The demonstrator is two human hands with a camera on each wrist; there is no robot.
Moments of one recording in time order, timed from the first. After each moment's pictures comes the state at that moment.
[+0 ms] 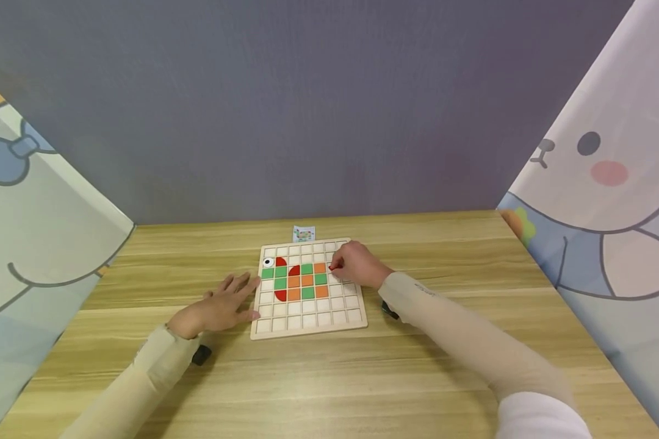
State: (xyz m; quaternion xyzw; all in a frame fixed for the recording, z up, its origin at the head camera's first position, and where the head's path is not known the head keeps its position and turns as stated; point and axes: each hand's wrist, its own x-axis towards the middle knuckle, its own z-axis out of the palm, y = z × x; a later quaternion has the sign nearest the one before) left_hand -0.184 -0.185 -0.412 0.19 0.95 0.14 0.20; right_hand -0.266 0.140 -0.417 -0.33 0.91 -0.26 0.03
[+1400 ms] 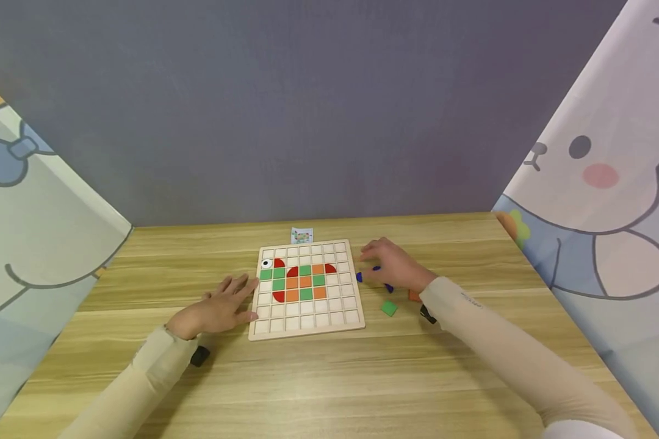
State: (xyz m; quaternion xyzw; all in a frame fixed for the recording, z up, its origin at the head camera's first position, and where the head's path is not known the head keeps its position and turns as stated) left_hand -0.183 -0.185 -0.411 0.19 0.95 0.13 0.20; right_hand -0.246 0.208 -0.401 -0.33 0.92 -0.23 0.02
